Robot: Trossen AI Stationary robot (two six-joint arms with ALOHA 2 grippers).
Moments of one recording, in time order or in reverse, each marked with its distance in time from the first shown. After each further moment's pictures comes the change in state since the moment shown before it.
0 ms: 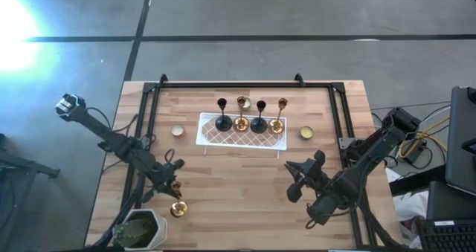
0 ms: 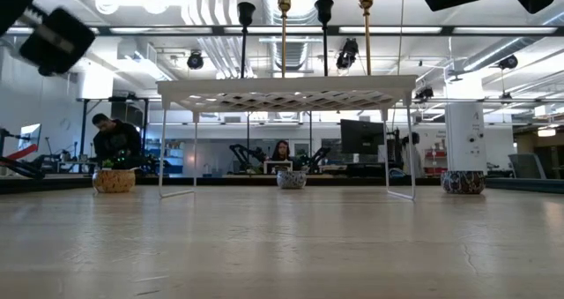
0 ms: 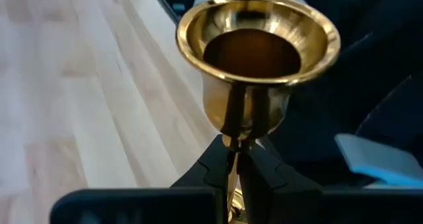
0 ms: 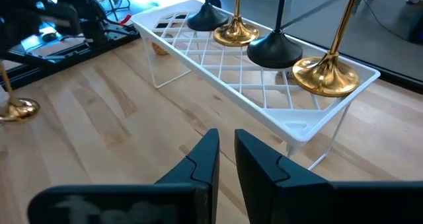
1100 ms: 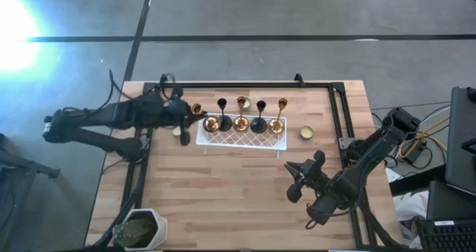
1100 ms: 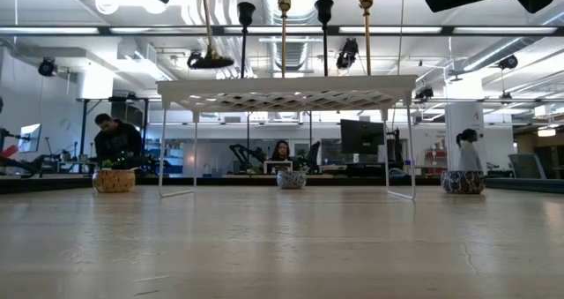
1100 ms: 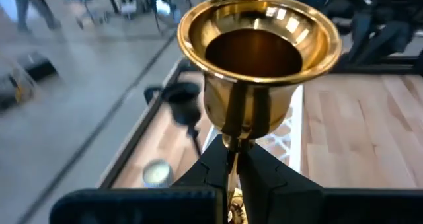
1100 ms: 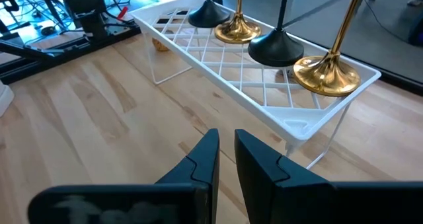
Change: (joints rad) left arm 0.632 0.214 0.636 -0.358 -0.367 0.398; right arm 0.000 0.000 0.000 0.000 -0.012 -0.024
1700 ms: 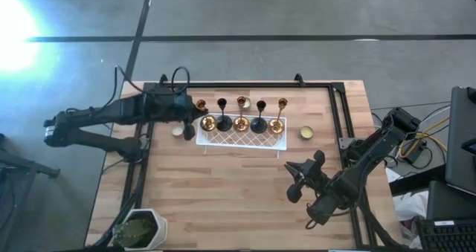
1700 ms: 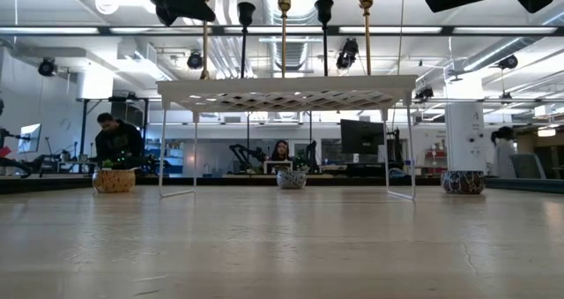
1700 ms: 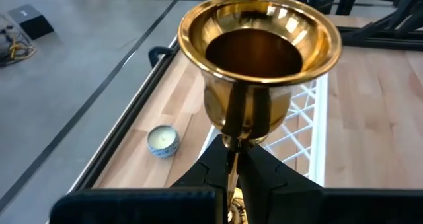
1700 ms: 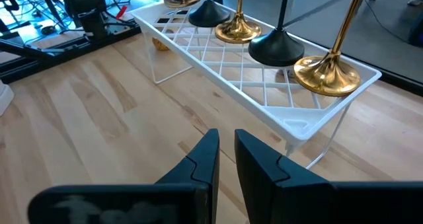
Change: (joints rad) left arm 0.127 0.049 0.000 -0.072 0.087 -0.023; right arm 0.000 0.000 0.000 0.002 -0.001 -0.002
